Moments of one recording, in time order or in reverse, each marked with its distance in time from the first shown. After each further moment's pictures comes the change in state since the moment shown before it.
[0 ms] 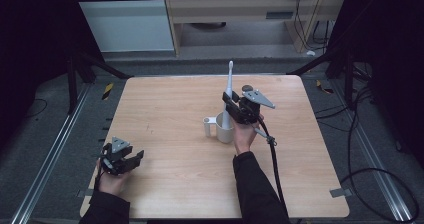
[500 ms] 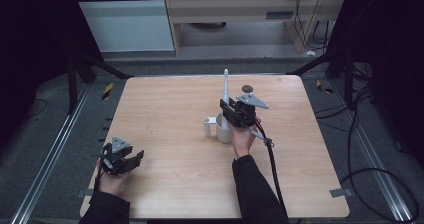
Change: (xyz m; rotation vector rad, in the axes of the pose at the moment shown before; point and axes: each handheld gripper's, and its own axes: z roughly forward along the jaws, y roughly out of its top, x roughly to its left) left arm 0.000 0.000 0.000 0.000 0.000 0.000; right arm 0.002 -0.014 0.006 0.117 -0.014 -0.040
